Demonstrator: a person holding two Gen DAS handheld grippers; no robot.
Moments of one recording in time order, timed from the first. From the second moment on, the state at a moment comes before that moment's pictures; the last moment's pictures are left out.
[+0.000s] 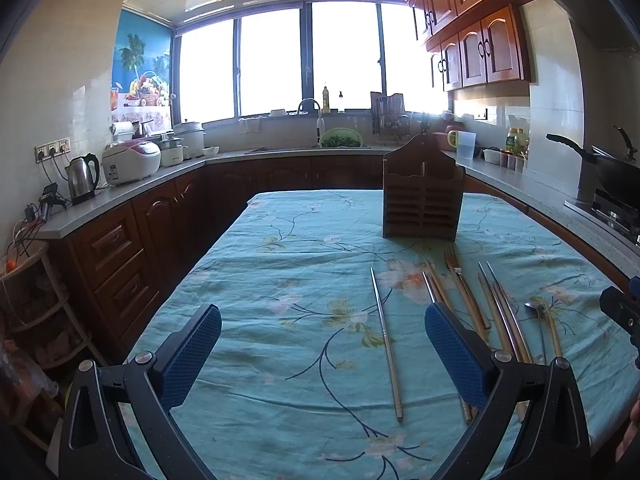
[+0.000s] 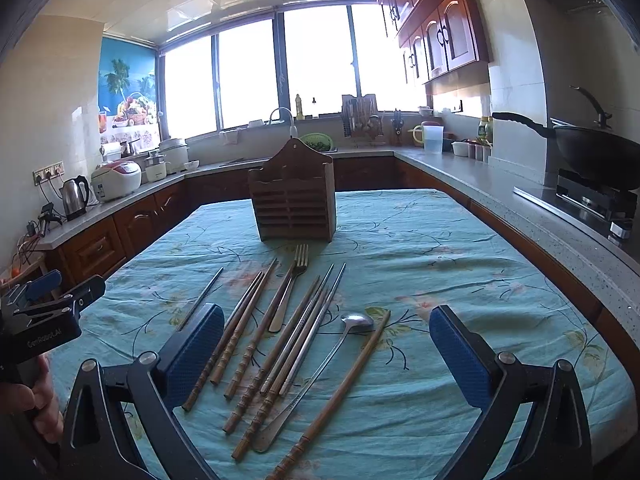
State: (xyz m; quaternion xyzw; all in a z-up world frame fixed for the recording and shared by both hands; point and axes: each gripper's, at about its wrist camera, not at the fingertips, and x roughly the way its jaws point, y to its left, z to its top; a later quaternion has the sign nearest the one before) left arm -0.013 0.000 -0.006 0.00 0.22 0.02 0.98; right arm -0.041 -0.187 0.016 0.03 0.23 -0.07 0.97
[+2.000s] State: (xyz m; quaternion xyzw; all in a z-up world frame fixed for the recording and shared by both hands) left arm 0.150 -0.008 -0.005 -0.02 0.44 -0.09 0.89; right arm 0.046 -0.232 -0.040 0.15 0.43 -0.04 0.89
